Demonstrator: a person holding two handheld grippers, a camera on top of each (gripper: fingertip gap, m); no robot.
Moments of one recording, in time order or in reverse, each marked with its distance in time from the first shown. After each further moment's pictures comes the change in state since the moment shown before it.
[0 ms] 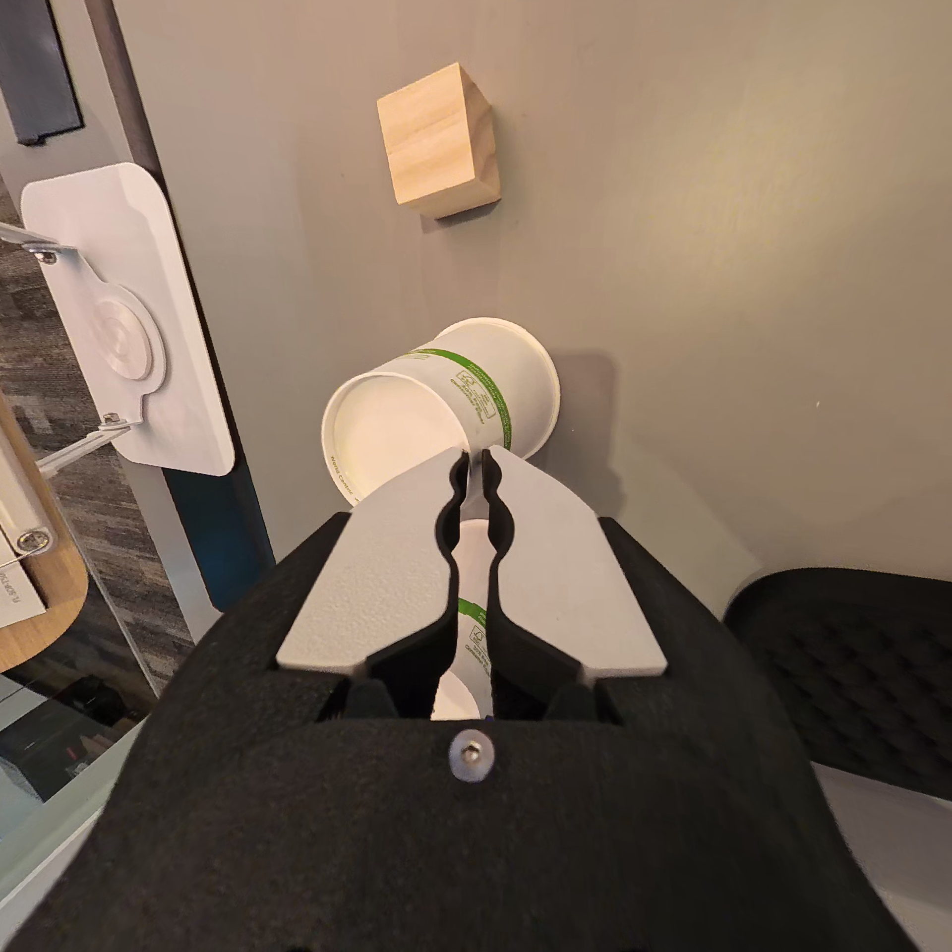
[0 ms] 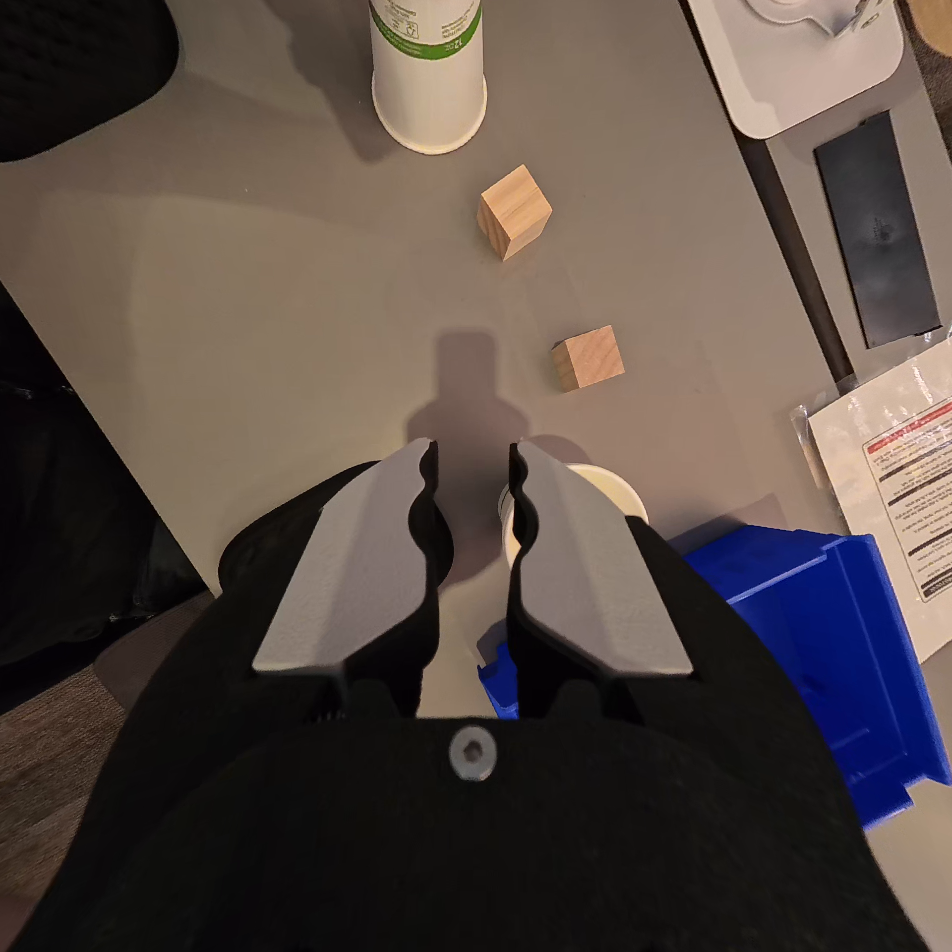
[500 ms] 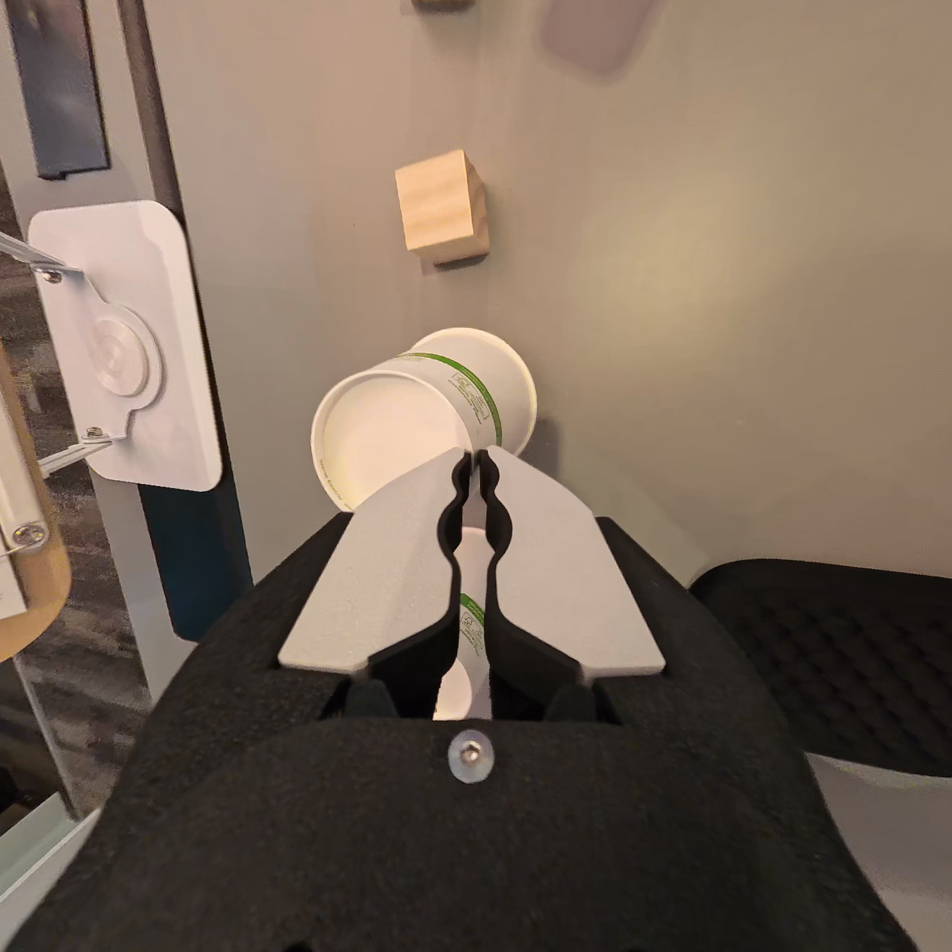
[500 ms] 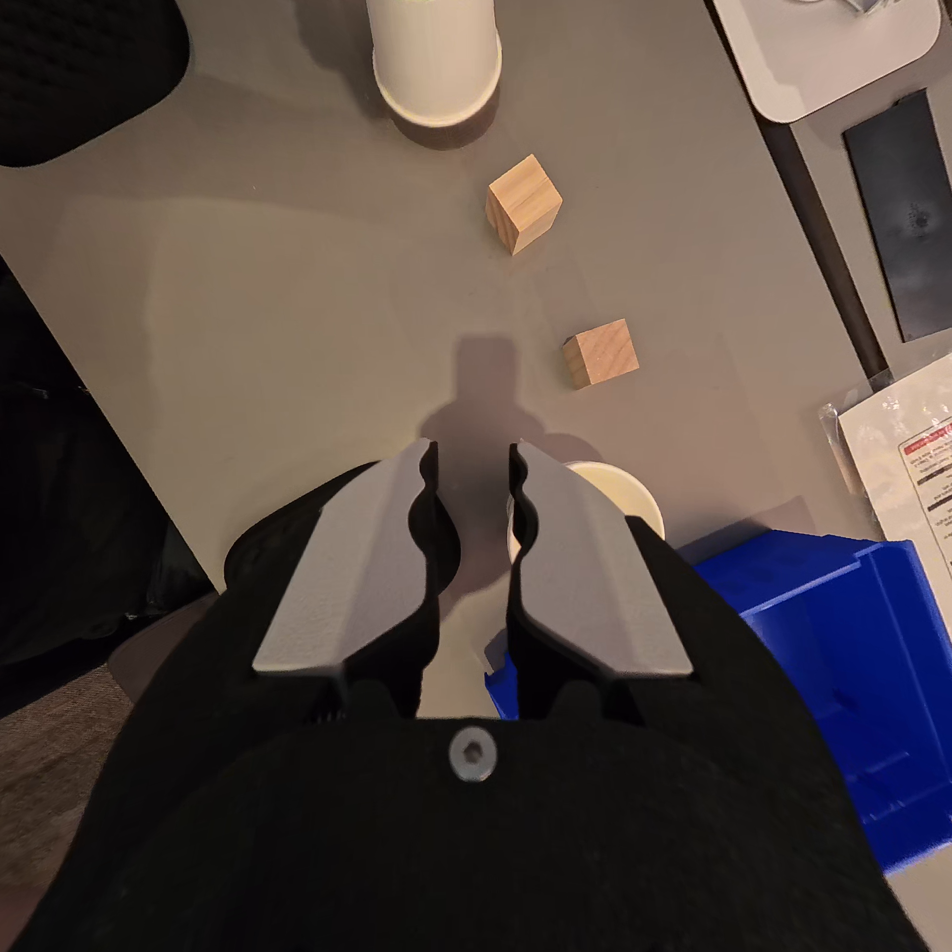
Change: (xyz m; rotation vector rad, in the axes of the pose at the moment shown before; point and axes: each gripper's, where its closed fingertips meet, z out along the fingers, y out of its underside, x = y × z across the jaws) left arm -0.005 -0.009 -0.032 0.129 0.067 -0.070; right arm 0.001 0.007 0.006 0.013 -0.038 0.019
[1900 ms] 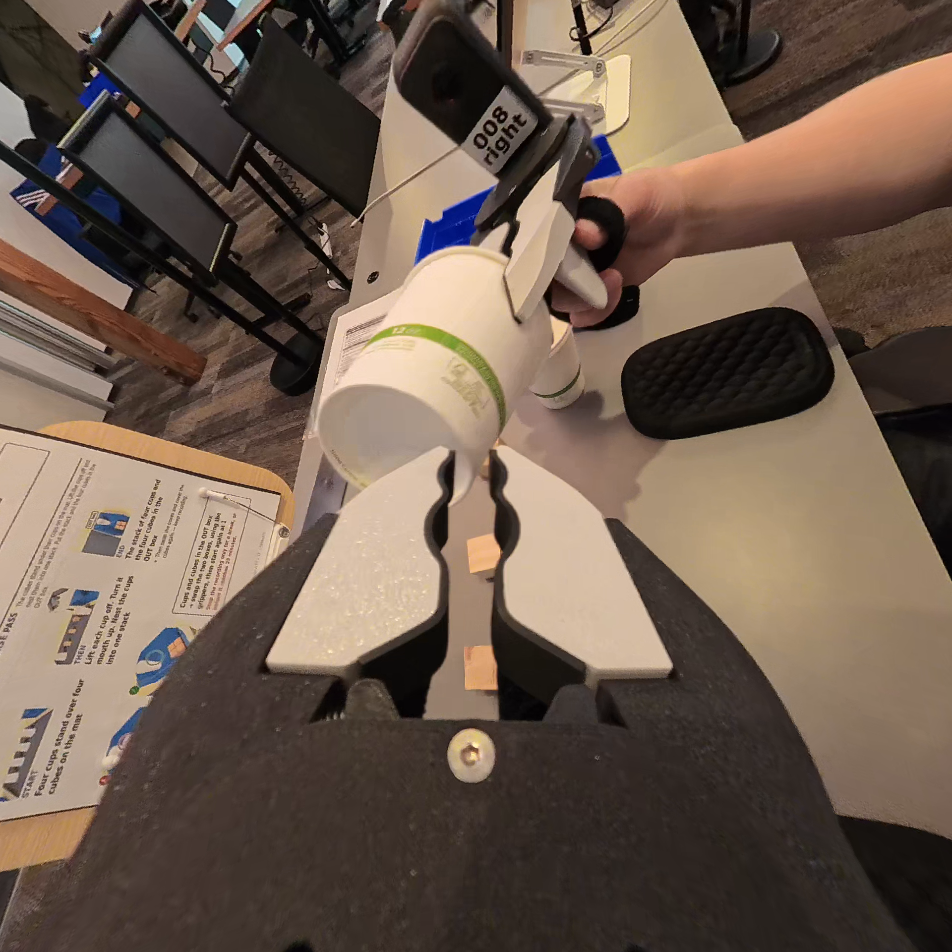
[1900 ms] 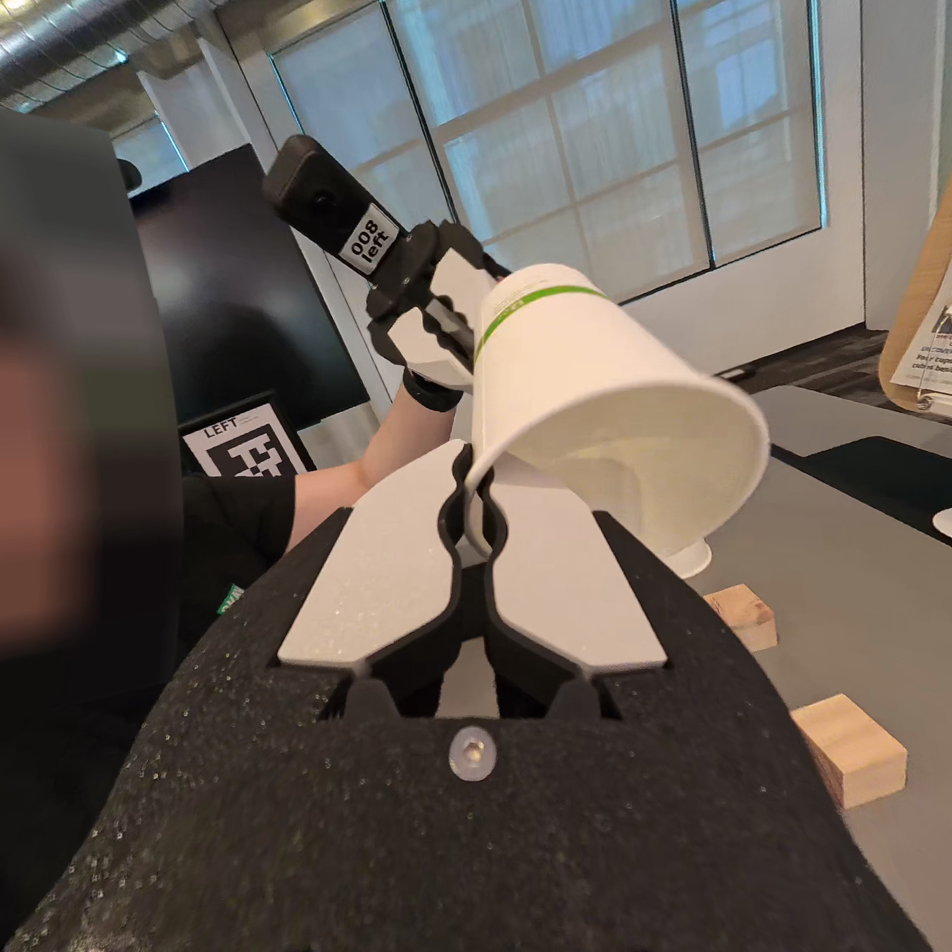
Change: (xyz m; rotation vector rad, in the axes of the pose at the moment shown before) left arm 0.032 -0.136 -0.164 0.693 -0.173 0.108; right arm -0.063 -0.130 -0.060 1.136 -0.665 0.156
